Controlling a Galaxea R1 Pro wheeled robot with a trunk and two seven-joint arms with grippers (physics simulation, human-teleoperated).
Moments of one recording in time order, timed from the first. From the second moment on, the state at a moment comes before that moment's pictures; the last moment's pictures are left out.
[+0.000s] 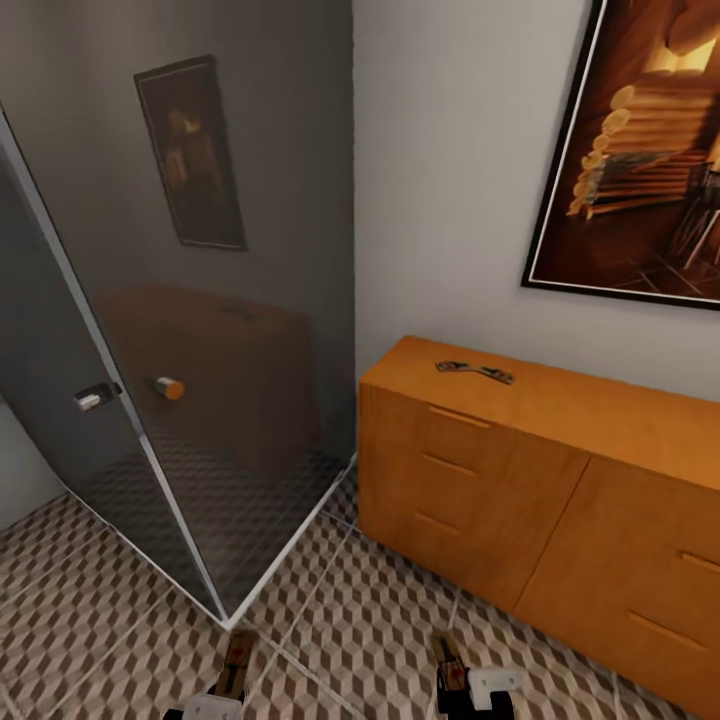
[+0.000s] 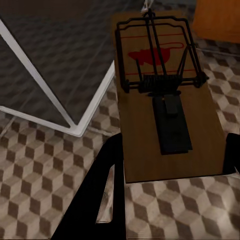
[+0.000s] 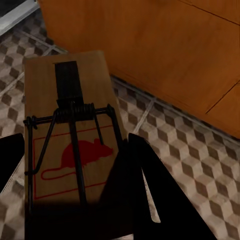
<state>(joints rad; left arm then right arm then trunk) -0.37 0.07 -1.46 -0.05 1.24 -0.74 0.11 -0.22 0.08 0.14 -0.45 0.05 -0.38 -0.23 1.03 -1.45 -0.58</state>
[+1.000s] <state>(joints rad) -0.37 0.07 -1.46 -0.05 1.24 -0.74 0.11 -0.22 0.07 0.14 -0.45 0.05 -0.38 -0.24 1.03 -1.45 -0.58</state>
